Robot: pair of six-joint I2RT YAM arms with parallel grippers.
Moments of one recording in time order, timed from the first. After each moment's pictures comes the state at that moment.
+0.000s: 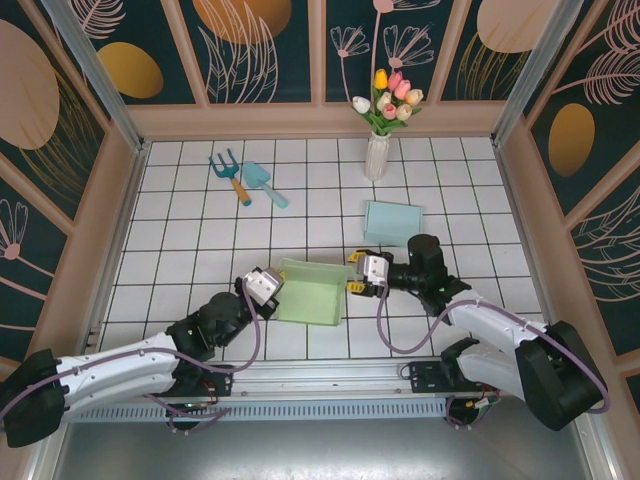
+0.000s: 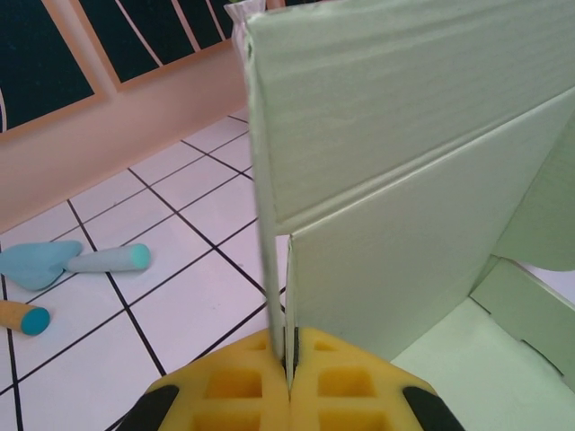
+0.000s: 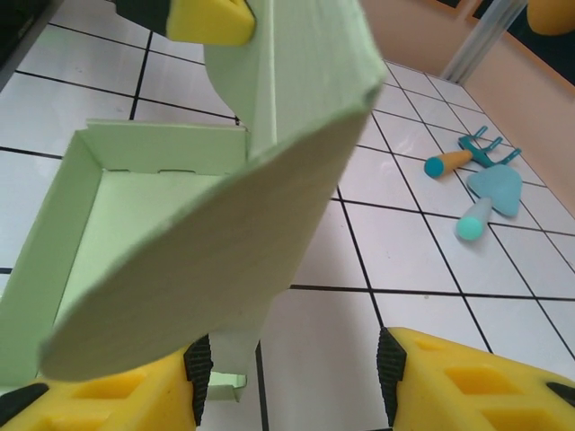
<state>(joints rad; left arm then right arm) -1.04 0.76 0.15 0.39 -0.38 0.12 0.52 1.08 0.35 0.30 -0.75 -0.73</state>
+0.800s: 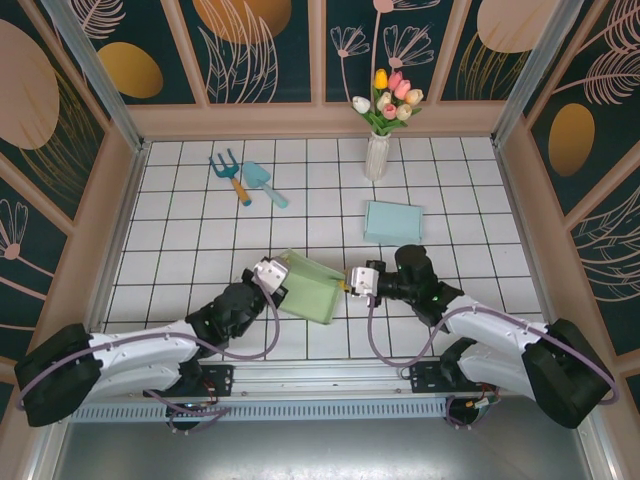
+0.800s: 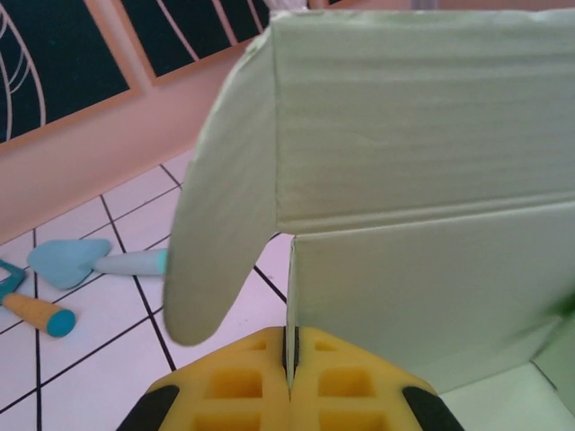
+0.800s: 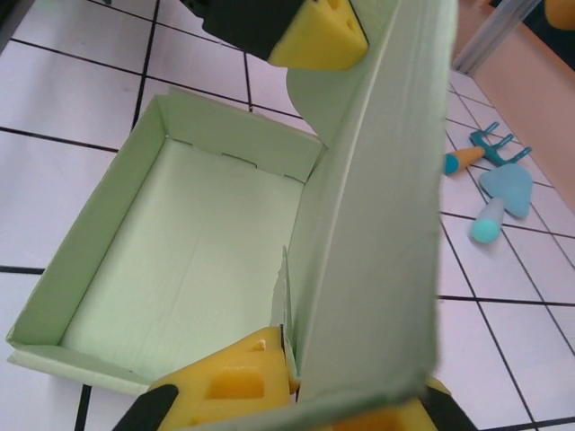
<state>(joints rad) -1.00 1.04 0.21 0.61 -0.45 0.11 0.69 1.06 0.32 0.32 -0.53 -0.71</state>
